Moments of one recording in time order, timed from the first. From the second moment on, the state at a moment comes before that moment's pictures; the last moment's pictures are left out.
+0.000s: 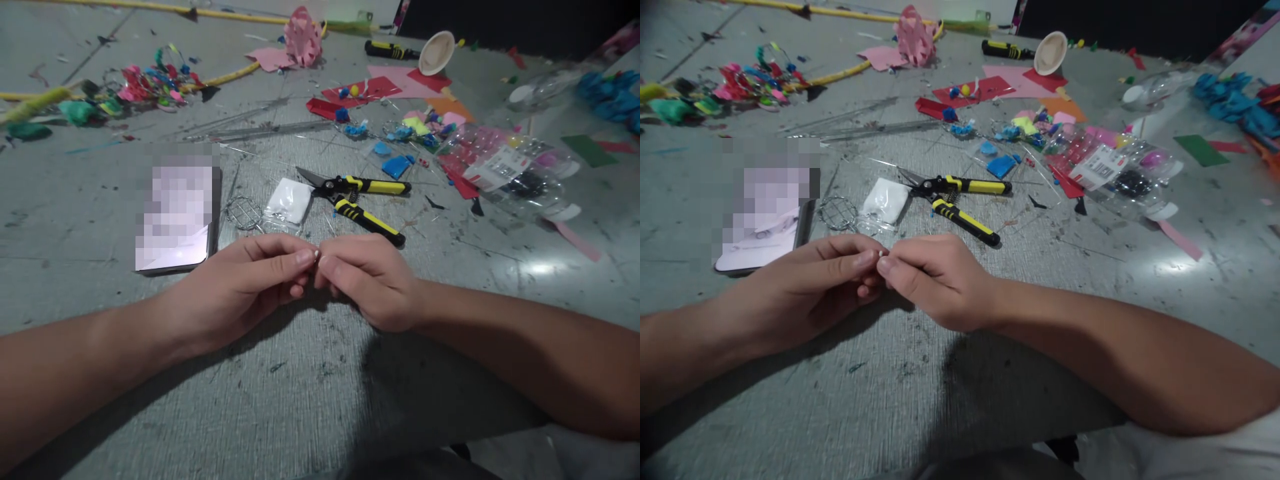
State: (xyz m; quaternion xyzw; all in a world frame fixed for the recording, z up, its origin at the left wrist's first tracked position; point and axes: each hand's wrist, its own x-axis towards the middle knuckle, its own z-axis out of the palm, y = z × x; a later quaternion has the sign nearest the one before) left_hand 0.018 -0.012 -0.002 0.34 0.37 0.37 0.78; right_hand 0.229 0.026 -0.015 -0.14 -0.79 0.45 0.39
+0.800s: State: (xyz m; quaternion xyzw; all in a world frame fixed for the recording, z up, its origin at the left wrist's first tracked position) left_hand 0.017 -0.014 0.000 0.30 0.34 0.38 0.81; right_hand 0.229 0.026 -0.017 -0.18 -0.79 0.46 0.36
